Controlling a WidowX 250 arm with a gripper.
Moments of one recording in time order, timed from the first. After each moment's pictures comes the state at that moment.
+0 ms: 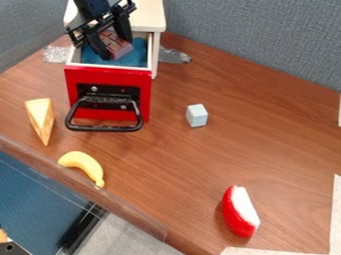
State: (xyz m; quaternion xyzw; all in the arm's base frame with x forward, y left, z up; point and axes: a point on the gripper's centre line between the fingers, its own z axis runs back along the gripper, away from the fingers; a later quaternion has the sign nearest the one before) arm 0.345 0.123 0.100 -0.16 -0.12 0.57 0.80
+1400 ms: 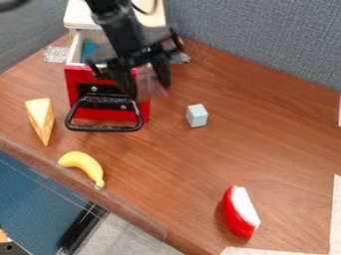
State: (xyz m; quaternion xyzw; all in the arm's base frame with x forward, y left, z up) arm 0.281 0.012 0.115 -0.17 -0.17 0.34 0.91
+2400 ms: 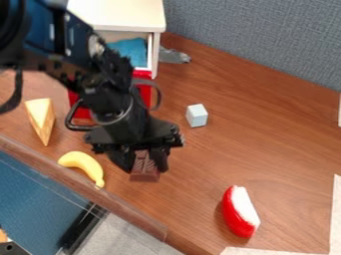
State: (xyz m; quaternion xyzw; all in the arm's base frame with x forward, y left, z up) arm 0.229 -0.020 0.055 -0.14 -0.19 0.23 0.94
